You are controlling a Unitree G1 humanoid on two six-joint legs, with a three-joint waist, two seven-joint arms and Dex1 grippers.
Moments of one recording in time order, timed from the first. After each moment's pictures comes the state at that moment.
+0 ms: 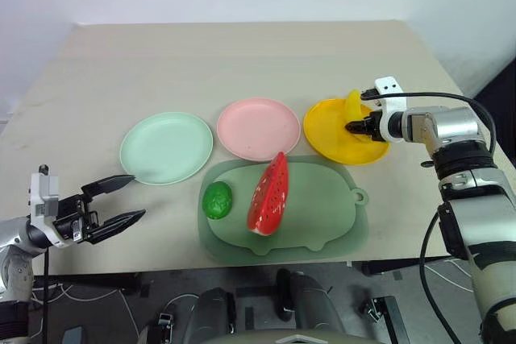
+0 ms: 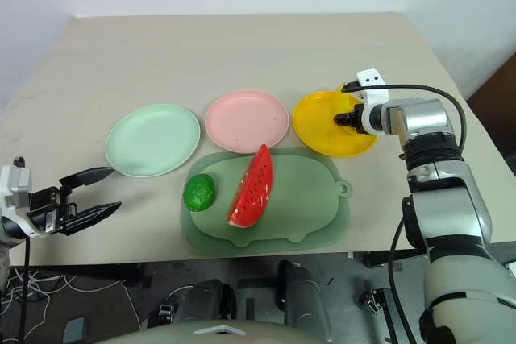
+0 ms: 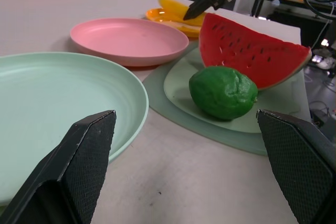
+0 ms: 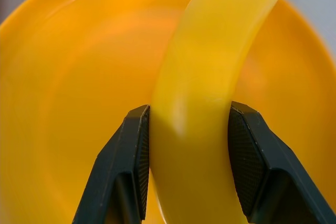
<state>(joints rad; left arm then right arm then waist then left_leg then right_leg) 0.03 0.74 0.46 0.21 -0.67 0.06 -1.52 -1.04 -0.64 0.18 0.85 0.24 0.76 0.66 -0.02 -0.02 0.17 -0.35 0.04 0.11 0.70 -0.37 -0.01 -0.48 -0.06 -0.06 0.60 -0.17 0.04</state>
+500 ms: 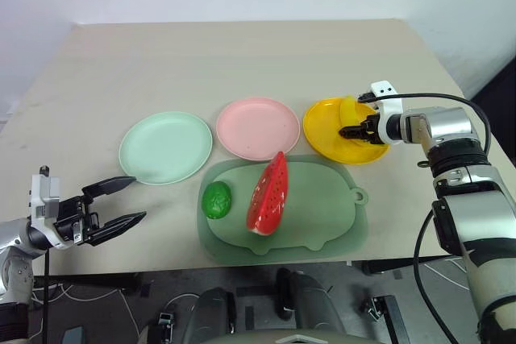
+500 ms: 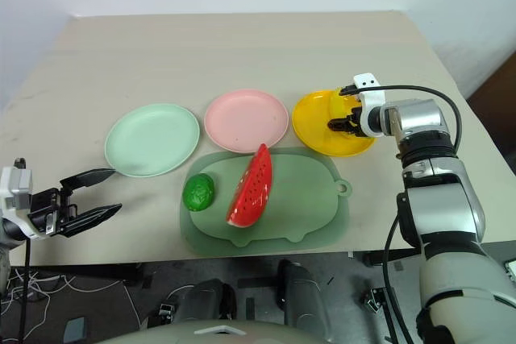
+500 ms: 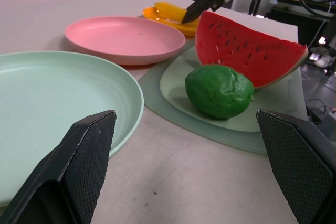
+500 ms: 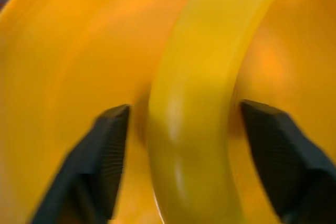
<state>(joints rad) 0.03 0.74 0.46 0.20 -0.67 0.06 -1.52 -1.06 -0.66 0.16 0.83 0.16 0.80 0.81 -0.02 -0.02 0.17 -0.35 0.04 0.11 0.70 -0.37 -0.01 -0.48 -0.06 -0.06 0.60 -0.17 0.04</state>
